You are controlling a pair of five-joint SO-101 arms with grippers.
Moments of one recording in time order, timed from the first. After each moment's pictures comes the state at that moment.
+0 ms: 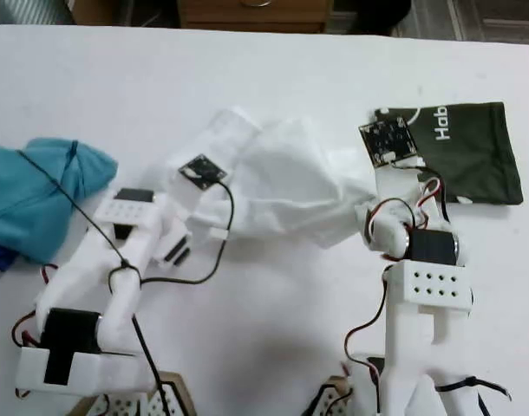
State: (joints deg) left arm -3.3 -5.5 43.4 55.4 -32.3; right arm 2.2 -42.7 45.7 58.0 25.1
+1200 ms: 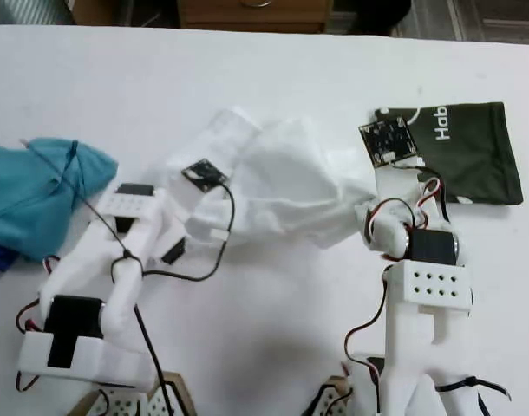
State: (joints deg) left arm -3.0 0.9 40.2 58.1 -36.1; right arm 2.1 -42.7 45.7 58.0 25.1
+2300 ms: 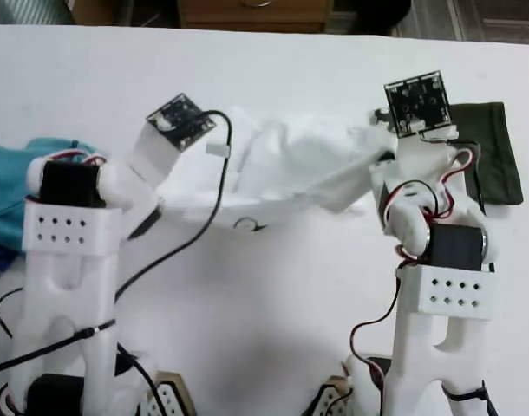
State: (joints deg) left arm -3.0 -26.9 9.2 100.3 -36.1; right arm 2.1 -42.7 27.2 65.8 22.2
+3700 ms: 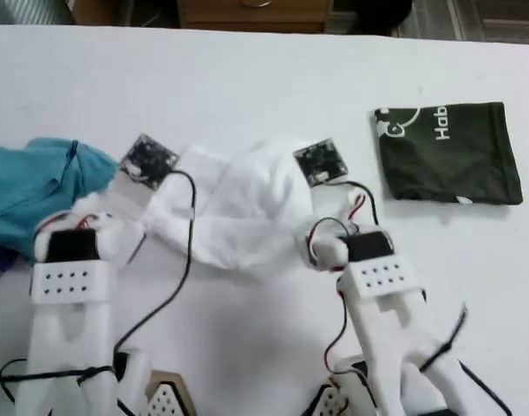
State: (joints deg) left arm -12.7 -44.3 54.0 59.7 -34.0; right arm -16.7 -33.3 55.2 51.4 13.5
